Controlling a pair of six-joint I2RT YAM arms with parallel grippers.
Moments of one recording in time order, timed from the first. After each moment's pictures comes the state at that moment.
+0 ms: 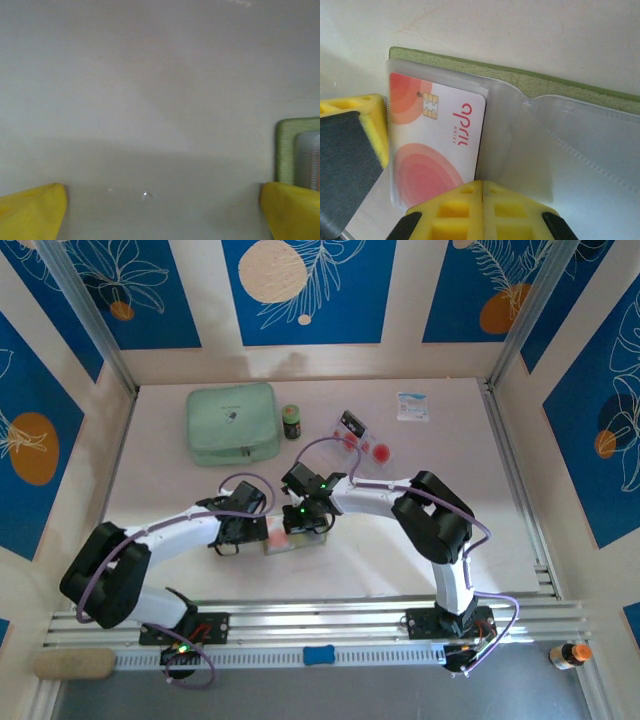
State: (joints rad) left arm -0.58 1.38 0.65 -0.55 -0.24 -0.73; right arm 0.90 1.95 1.25 -0.45 -0.30 0.63
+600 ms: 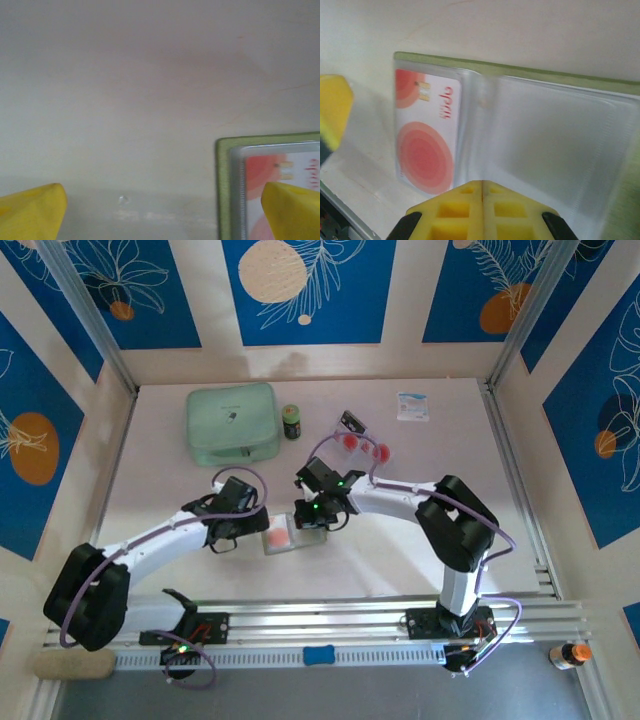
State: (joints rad) left arm -0.55 1.26 0.64 -0.49 -0.18 -0.72; right arm 0.83 1.81 1.14 -0.44 -0.29 0.63
